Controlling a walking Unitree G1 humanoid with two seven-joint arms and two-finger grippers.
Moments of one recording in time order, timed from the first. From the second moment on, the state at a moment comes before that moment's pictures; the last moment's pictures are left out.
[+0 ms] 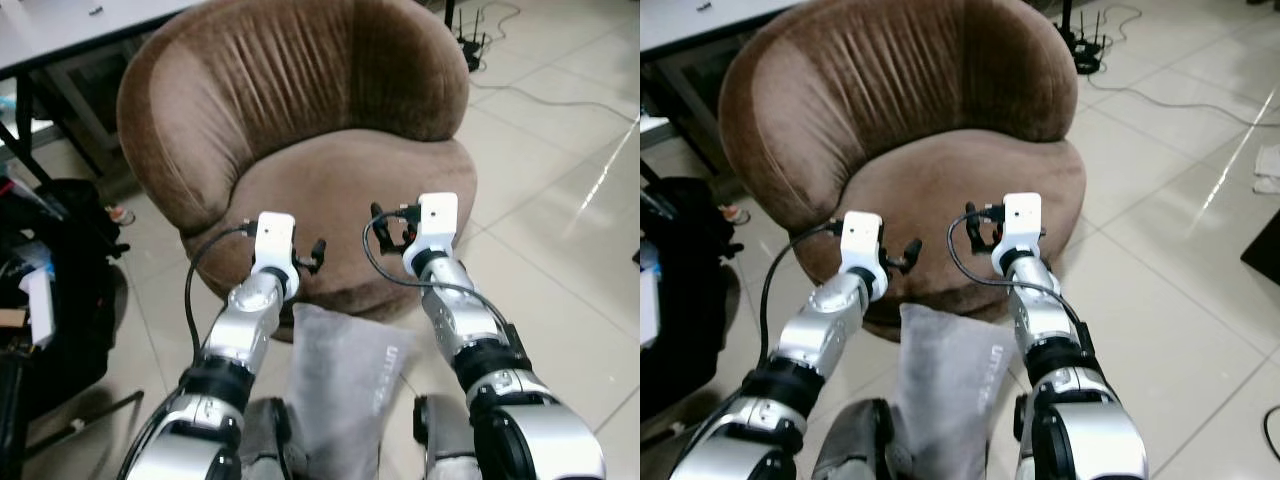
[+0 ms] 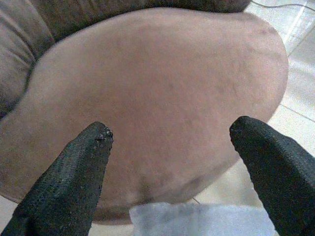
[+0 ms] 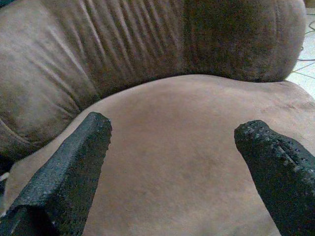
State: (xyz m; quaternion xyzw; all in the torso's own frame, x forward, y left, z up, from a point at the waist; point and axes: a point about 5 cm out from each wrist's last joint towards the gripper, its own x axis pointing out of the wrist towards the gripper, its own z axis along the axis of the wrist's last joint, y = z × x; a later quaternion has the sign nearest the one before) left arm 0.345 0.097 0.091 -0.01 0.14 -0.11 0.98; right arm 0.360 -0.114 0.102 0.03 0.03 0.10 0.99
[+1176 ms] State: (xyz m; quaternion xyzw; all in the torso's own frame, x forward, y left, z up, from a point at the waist) left arm 0.340 0.120 0.076 0.01 0.14 -0.07 0.99; right arm 0.354 -0.094 0.088 0.05 0.07 0.13 0.99
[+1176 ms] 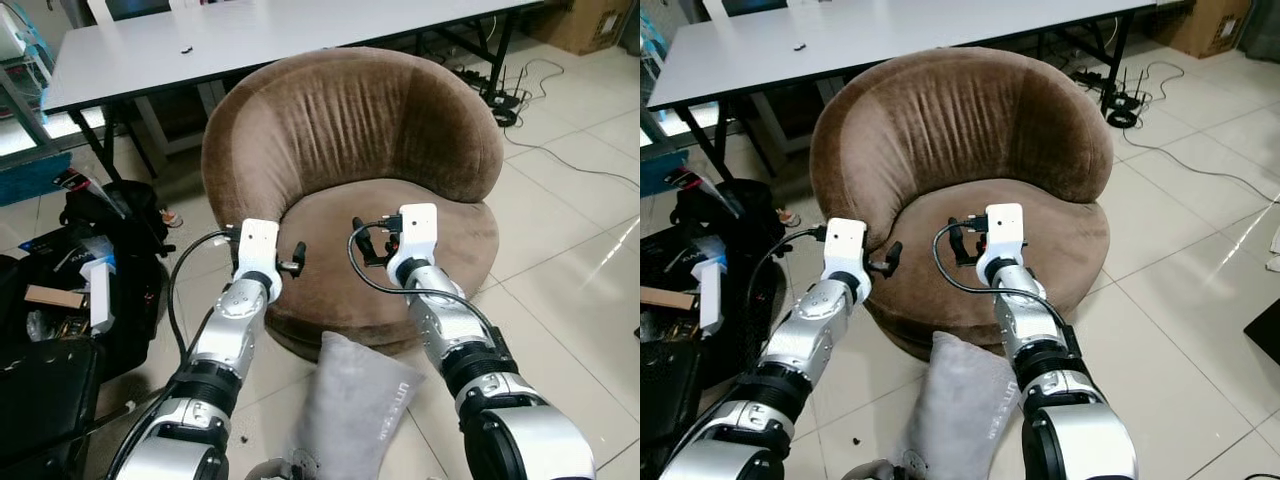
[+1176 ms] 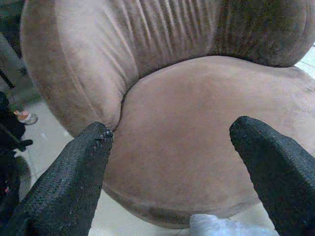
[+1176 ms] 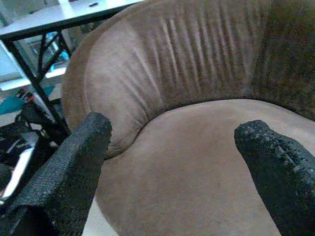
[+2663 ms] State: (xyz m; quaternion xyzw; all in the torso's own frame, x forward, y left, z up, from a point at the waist) left arm 0.342 0.136 0.084 0.03 0.12 -0.04 0.99; right arm 0.348 -0.067 0.090 0.02 0.06 0.19 0.98
